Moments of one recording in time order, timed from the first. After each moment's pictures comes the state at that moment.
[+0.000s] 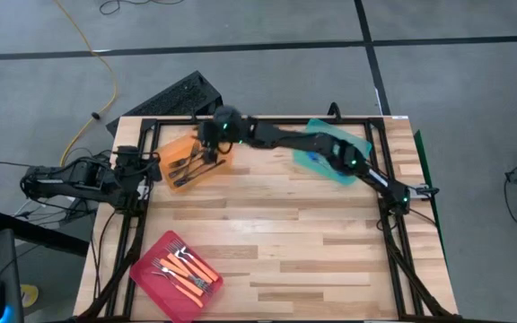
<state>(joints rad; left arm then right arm) -0.09 0.31 0.60 -1.19 -0.82 -1.23 -0.26 2.47 2.35 -0.18 0.01 -0.38</state>
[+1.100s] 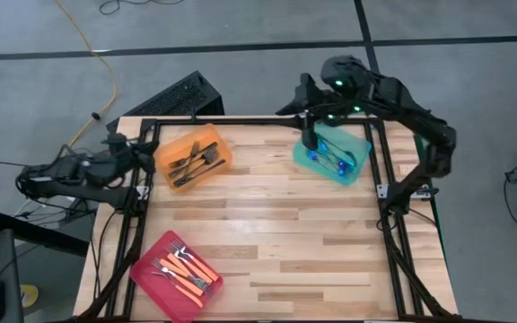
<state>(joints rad) -0.09 0.31 0.71 -0.84 -0.90 -0.81 -0.30 1.62 2.13 -0.98 -0.20 -0.22</state>
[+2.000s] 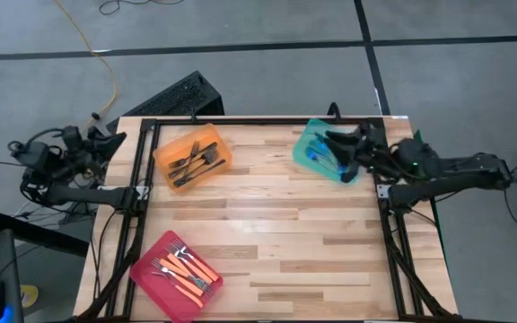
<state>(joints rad) -0.09 0.00 0.83 -0.67 -0.62 -0.40 0.03 0.75 0.70 0.30 0.43 0.16</state>
